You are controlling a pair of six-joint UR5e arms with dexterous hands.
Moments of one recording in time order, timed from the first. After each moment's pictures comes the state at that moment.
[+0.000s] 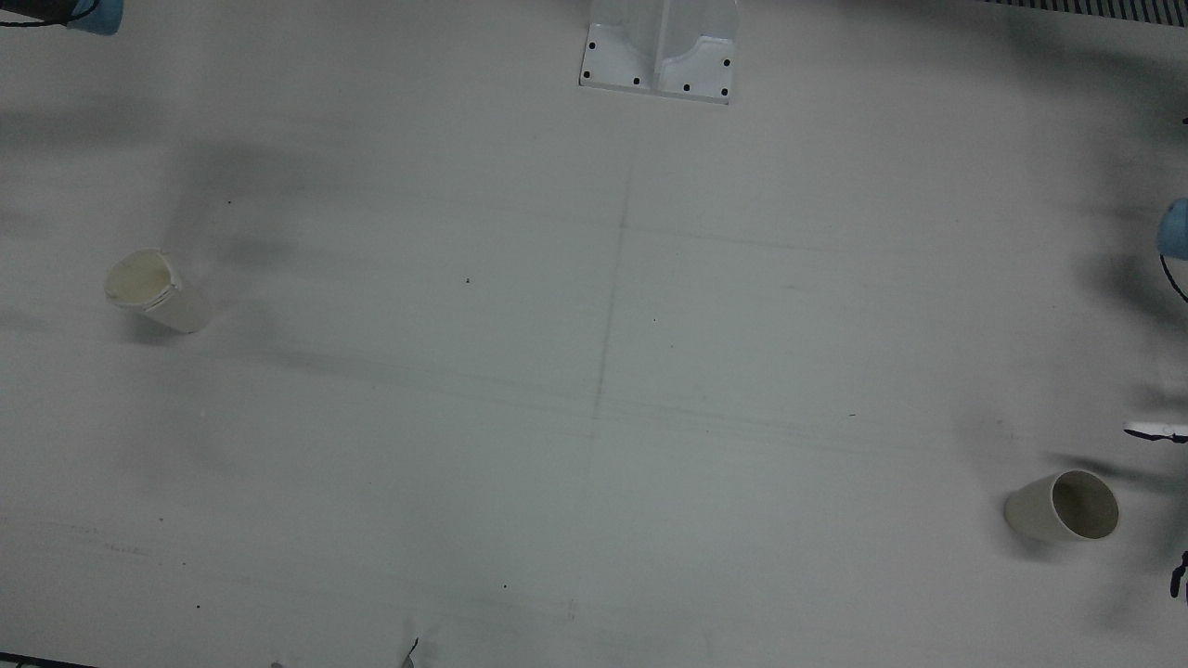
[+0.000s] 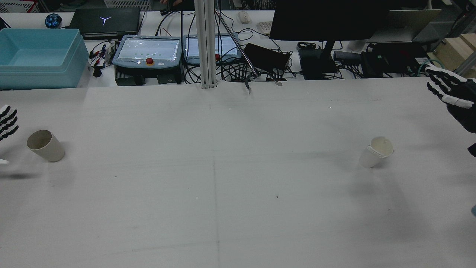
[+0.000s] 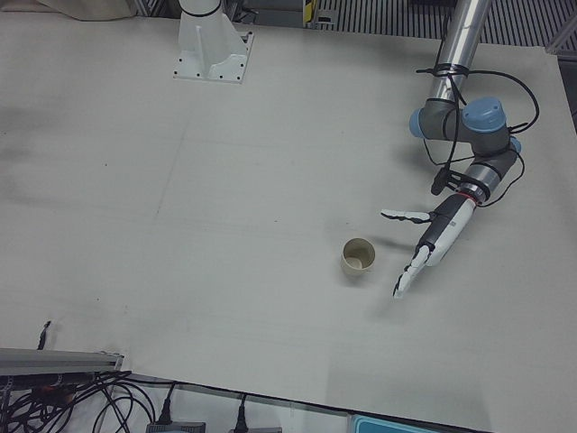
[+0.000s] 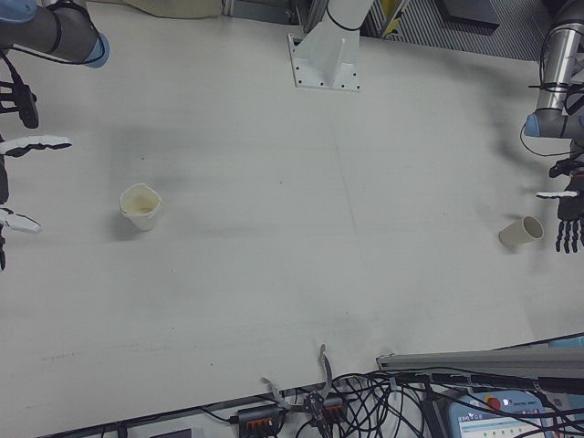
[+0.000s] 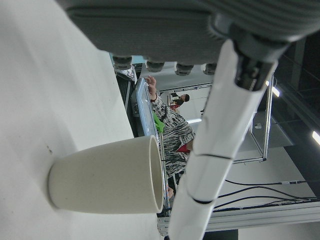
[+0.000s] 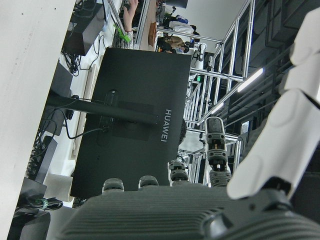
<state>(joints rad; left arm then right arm) -1.07 -1.58 -1.29 -0.57 1.54 0.25 1.21 -1.68 1.60 -2.88 -1.33 -0.20</state>
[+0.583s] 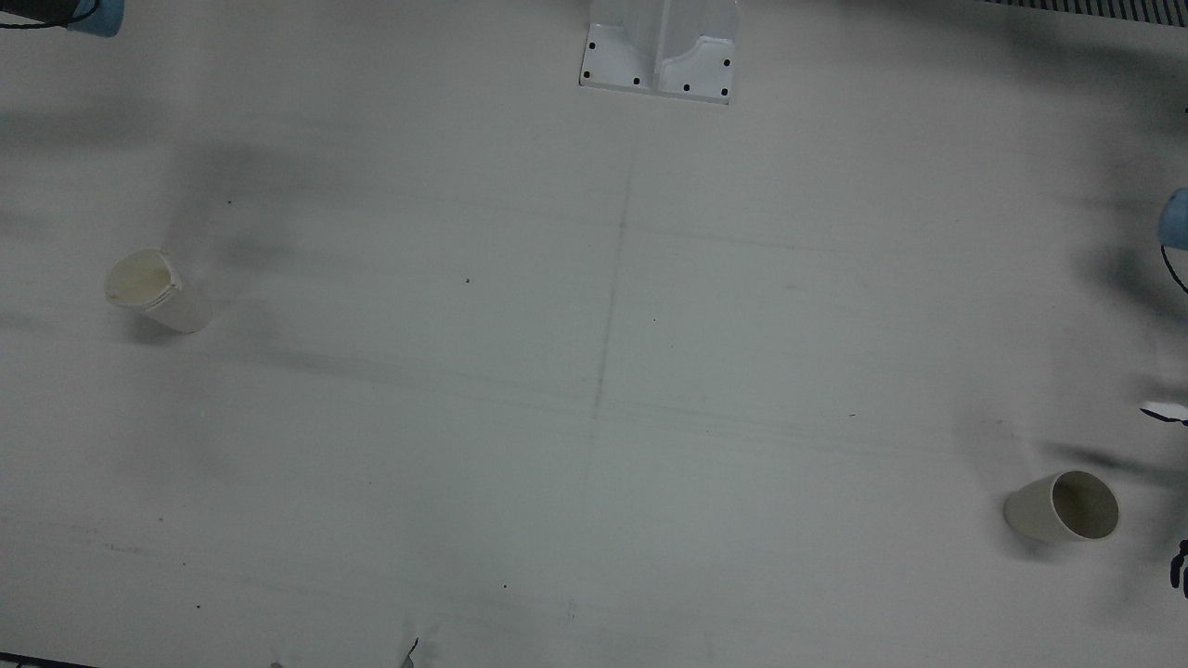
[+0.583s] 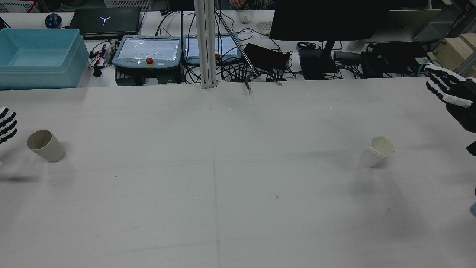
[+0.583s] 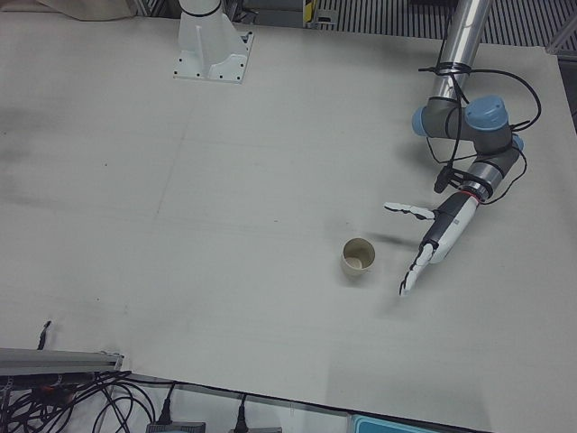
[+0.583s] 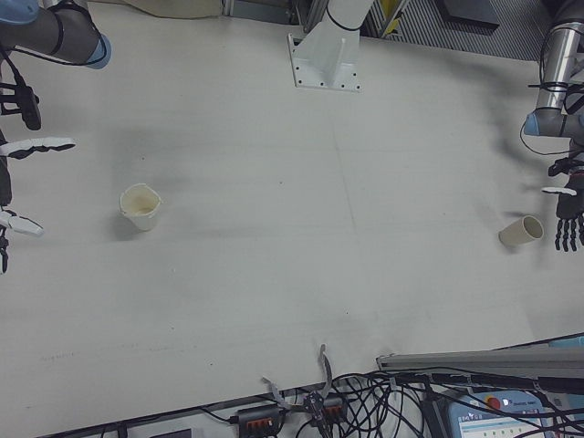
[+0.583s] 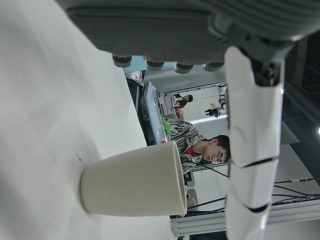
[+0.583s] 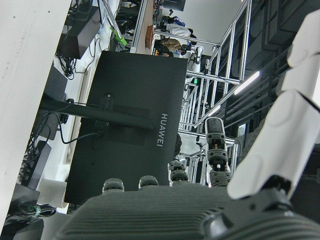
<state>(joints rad) -1.07 -1.57 -1.26 -0.60 1.54 0.29 1.21 -1.67 1.60 -2.88 -1.33 -0.20</state>
